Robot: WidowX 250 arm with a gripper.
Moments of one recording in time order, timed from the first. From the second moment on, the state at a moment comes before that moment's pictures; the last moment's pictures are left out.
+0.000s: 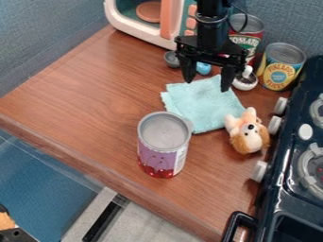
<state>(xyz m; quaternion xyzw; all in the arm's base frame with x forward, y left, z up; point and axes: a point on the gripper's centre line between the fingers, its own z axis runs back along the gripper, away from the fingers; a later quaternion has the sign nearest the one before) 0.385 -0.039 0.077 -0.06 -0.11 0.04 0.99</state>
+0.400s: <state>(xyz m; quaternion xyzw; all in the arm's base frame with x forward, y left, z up) 0.386 -0.034 0.063 -0.08 -0.09 0.08 0.99</state>
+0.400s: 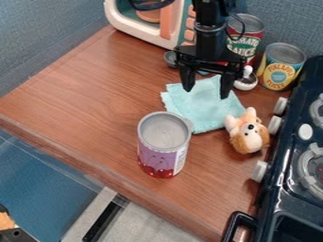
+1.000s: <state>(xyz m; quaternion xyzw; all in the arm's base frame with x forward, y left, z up) 0.410 -0.003 0.081 -0.03 -0.19 0.29 0.94</state>
